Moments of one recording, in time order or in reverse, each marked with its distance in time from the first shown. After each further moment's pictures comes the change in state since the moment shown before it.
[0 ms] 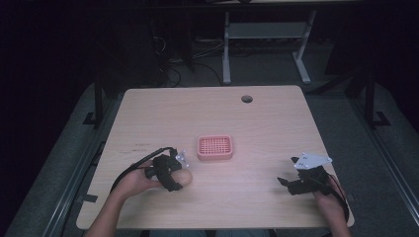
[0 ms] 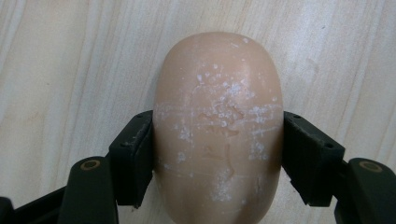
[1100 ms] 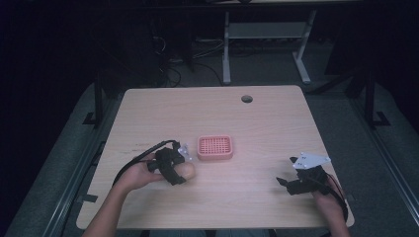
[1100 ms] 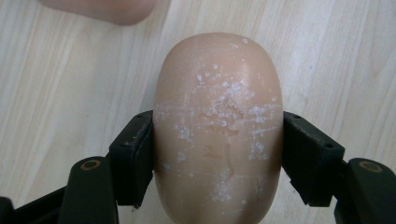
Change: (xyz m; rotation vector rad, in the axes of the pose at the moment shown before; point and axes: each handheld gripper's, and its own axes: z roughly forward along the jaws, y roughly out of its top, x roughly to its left) left arm 0.006 0.019 -0.018 -0.035 0.011 0.024; right arm 0.001 0.002 0.002 -0.002 0.007 -0.007
